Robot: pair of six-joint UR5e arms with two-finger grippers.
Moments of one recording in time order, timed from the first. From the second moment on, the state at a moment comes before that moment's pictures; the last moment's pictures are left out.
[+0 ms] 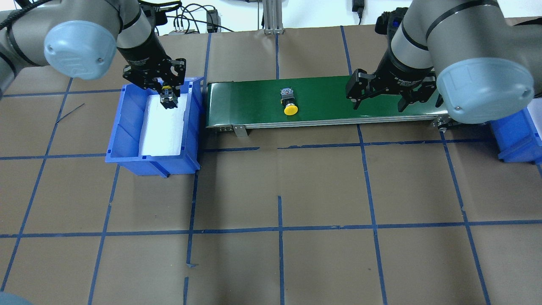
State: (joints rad) left arm -1.57 -1.85 -1.51 -1.35 1.54 -0.08; right arm 1.60 -1.56 1.72 -1.81 -1.52 0.12
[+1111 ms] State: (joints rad) left arm -1.67 -2.13 -1.50 -0.98 1.49 -0.20; right arm 1.60 -1.56 1.72 -1.81 -1.52 0.10
